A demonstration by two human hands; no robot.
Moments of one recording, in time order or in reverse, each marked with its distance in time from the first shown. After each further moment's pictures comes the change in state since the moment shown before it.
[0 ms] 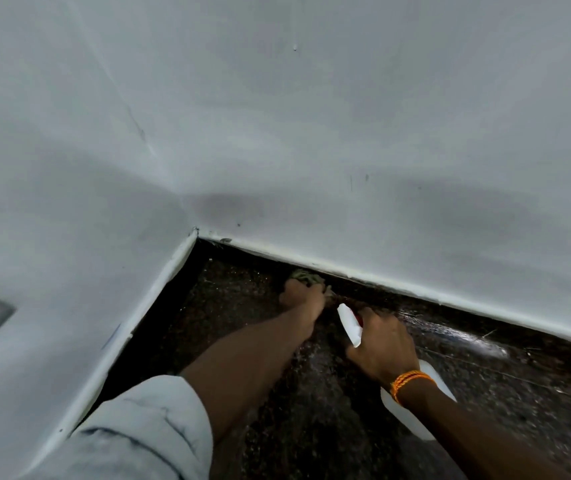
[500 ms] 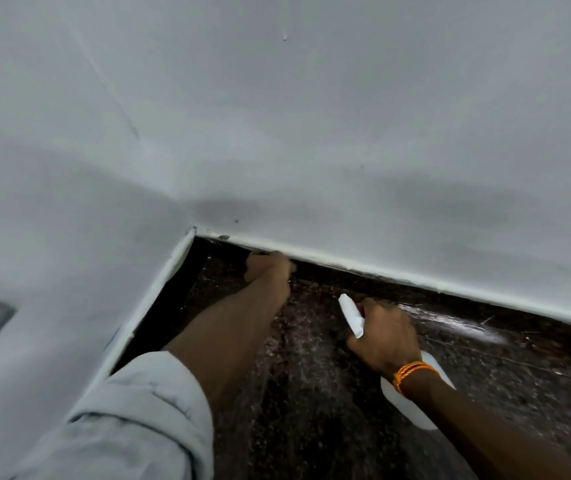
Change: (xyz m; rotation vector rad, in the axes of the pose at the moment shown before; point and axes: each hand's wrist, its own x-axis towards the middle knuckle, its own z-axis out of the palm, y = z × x) left_hand 0.036 0.030 -0.047 -0.185 0.186 -0.086; right_hand -0.006 -0.004 -0.006 -0.001 0.021 0.012
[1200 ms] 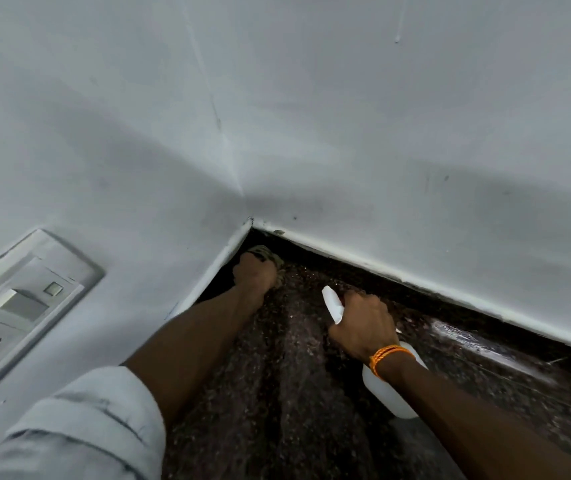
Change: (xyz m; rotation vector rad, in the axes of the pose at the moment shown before) left_hand 0.058 -0.018 -0.103 0.360 0.049 0.153; right_hand 0.023 -0.094 0.027 0.037 -0.130 -0.131
